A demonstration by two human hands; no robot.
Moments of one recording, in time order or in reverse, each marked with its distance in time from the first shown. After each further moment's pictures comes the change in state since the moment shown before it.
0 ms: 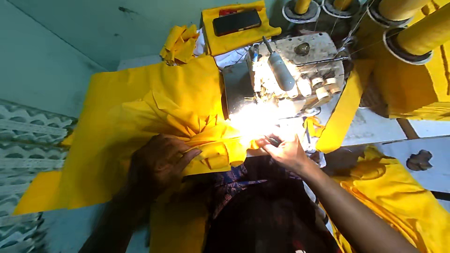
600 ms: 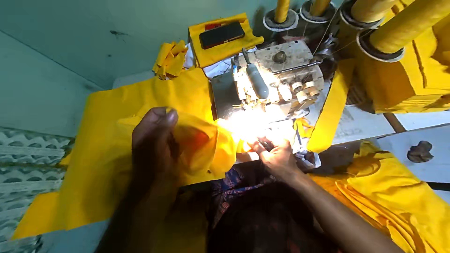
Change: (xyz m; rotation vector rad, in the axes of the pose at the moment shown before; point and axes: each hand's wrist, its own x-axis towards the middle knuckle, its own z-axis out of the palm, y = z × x) left_hand 0.081 0.039 0.016 -0.761 0.236 -0.567; right_hand -0.006 -0.019 0.007 0.176 0.202 0.067
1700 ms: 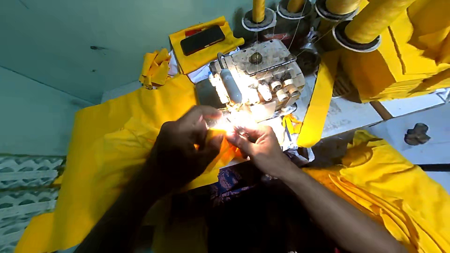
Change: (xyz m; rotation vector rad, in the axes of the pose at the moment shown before) left_hand 0.011 0.042 0.052 0.583 -0.519 0.400; right_hand 0.027 -0.051 -0.016 0.405 -0.127 0.083
